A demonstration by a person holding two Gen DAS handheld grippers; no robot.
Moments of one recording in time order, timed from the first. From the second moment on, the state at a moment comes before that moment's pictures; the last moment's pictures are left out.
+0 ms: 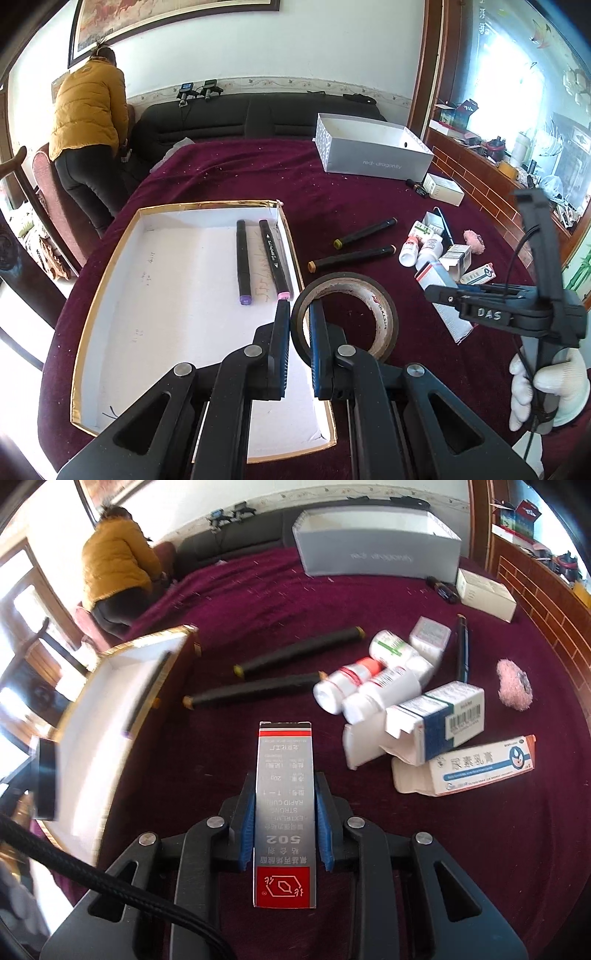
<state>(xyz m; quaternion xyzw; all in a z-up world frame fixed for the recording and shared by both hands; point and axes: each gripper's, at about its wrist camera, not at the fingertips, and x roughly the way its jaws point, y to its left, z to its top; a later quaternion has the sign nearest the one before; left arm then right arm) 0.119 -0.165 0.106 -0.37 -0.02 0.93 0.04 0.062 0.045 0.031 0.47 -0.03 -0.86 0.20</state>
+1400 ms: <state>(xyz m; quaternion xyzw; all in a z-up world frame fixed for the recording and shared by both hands) -0.048 -0.323 0.043 -0.44 -0.04 0.89 -0.09 -0.085 -0.184 -0.020 0.58 -0.16 -0.76 0.27</state>
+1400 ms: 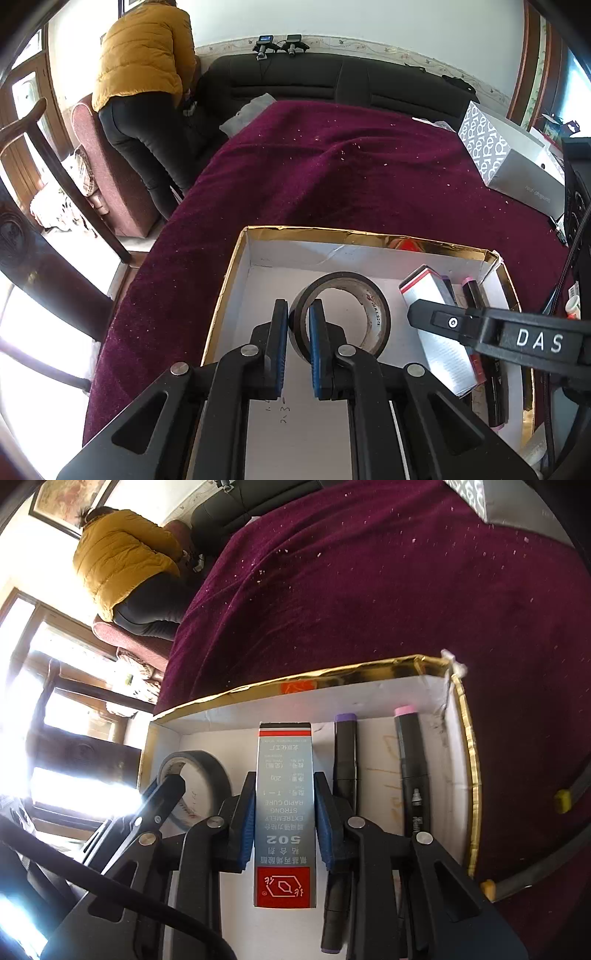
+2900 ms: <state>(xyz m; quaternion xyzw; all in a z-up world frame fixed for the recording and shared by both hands) -0.003 -0.117 0.082 -0.42 0.08 0.90 0.09 0.043 0.116 0.029 0.38 -0.17 -0.90 0.12</state>
